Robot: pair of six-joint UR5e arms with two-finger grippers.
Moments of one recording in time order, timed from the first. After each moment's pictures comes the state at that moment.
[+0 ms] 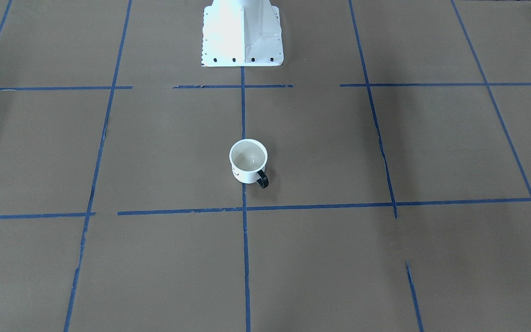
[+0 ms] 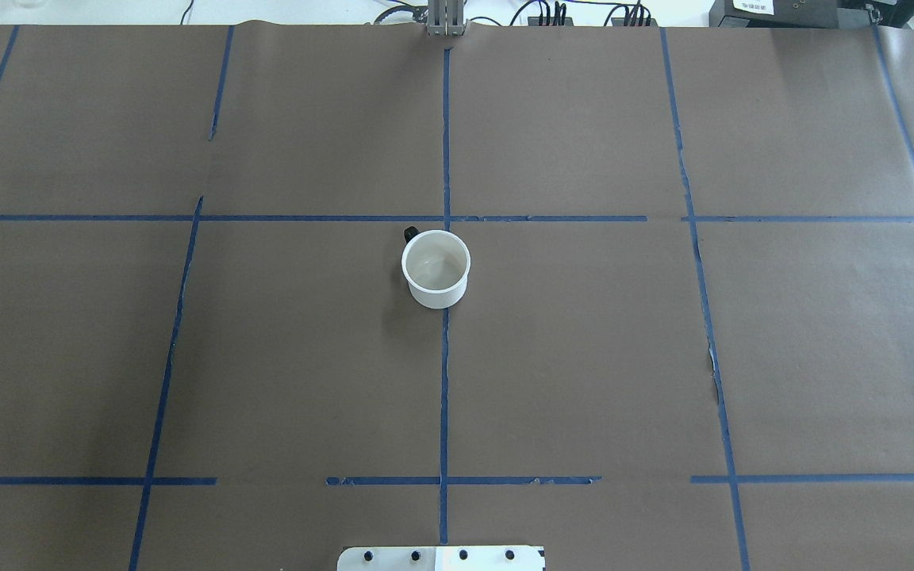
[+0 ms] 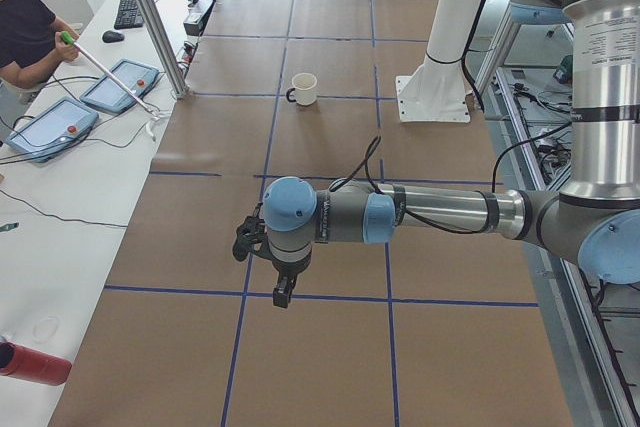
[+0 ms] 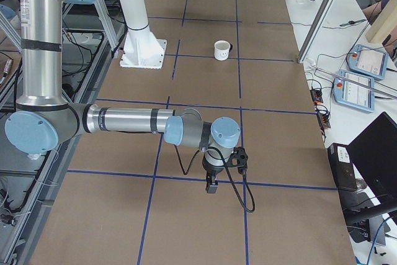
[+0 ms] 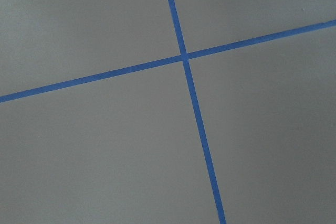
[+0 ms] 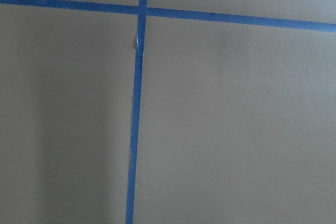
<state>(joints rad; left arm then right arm) -1.65 -1.50 -1.71 -1.52 -2.37 0.22 1.57 -1.64 1.66 -1.72 2.28 -0.15</state>
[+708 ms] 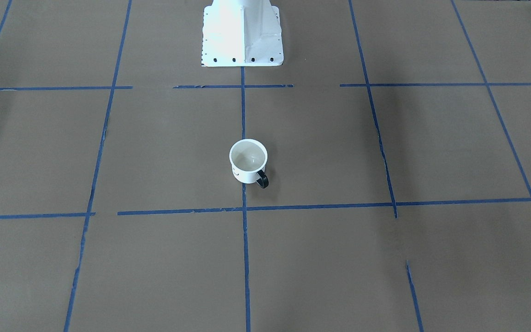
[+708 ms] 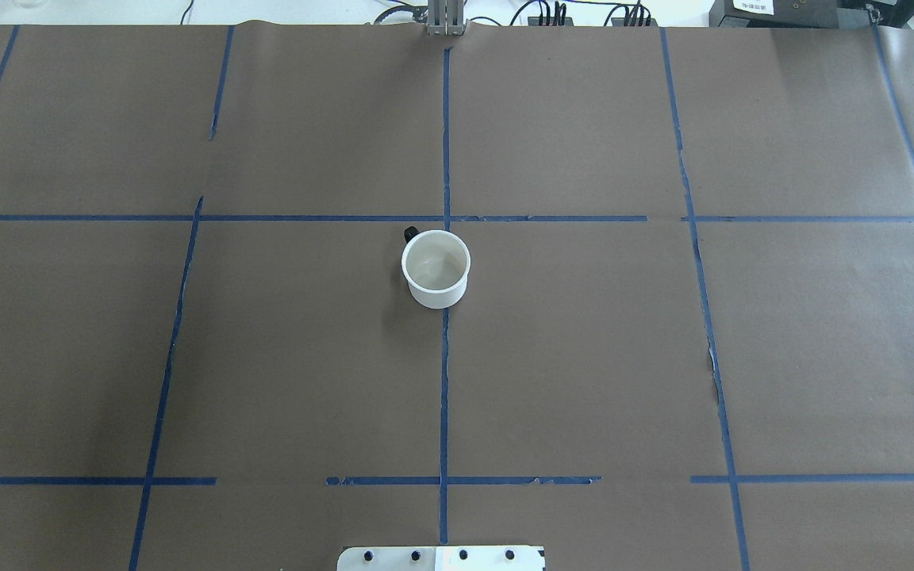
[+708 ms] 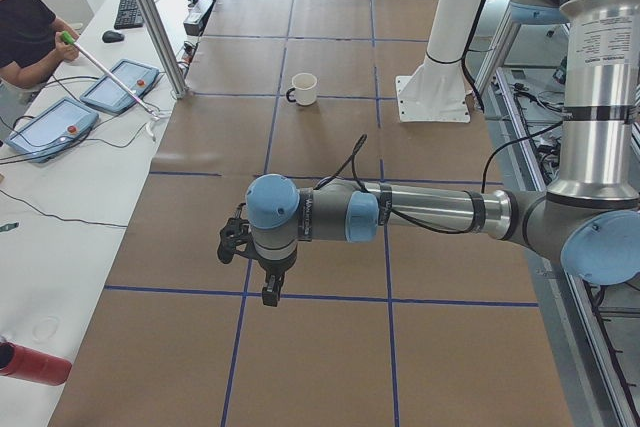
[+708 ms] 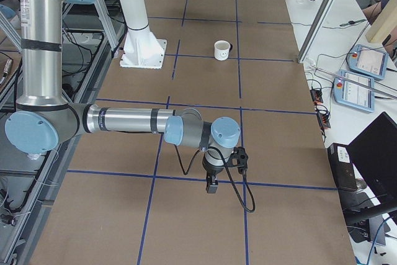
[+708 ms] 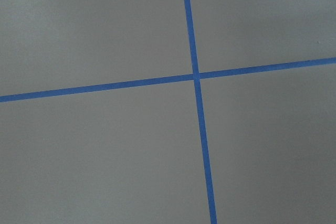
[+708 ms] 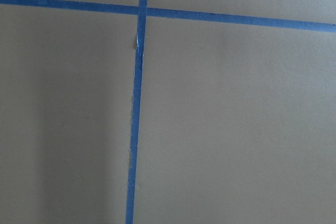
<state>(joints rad) -1.65 -1.53 -1.68 -1.53 -2.37 0.14 1.57 -1.64 1.66 -1.72 2.28 -0.15</state>
